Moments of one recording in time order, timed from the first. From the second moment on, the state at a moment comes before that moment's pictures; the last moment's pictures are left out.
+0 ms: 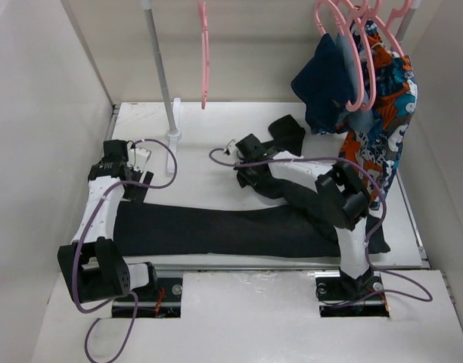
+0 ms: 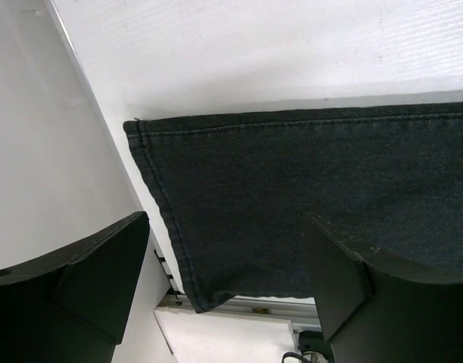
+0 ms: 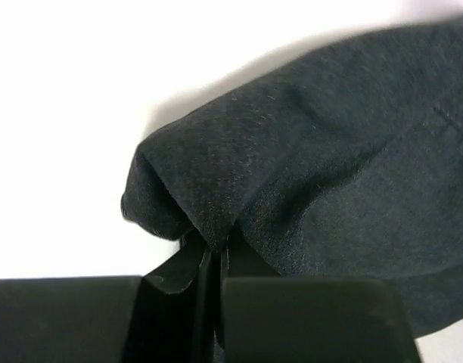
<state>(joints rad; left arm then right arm) 0.14 1.26 0.99 -0.82 -0.12 0.49 0.66 2.10 1.56 -0.48 0.12 -0.19</state>
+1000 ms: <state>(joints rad) -0.29 1.73 1.30 -0.73 -0.02 0.26 0.53 1.27 1.00 -0.33 0.15 0.19</state>
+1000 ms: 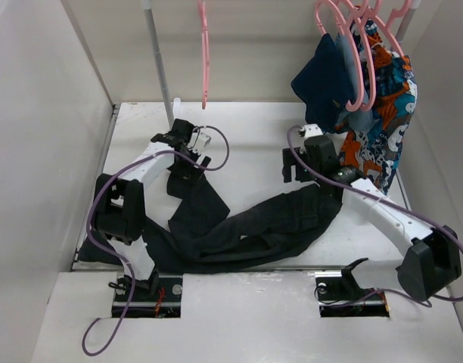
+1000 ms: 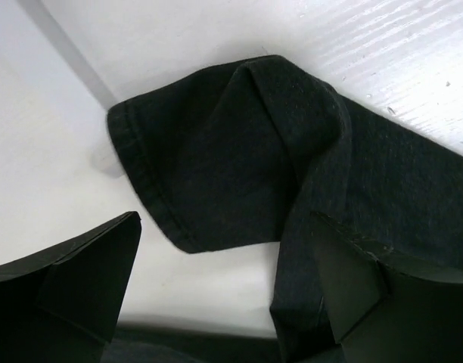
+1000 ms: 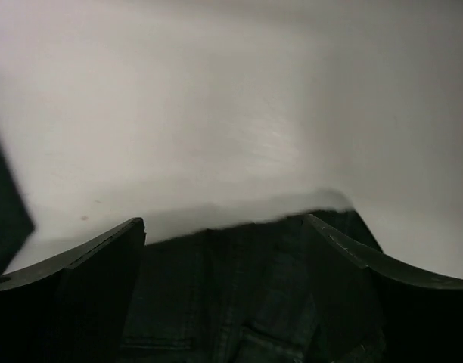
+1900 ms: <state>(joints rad) -0.40 1.75 1.27 -0.67 -0.07 0.24 0.28 1.03 0.57 -0.58 0.03 0.50</state>
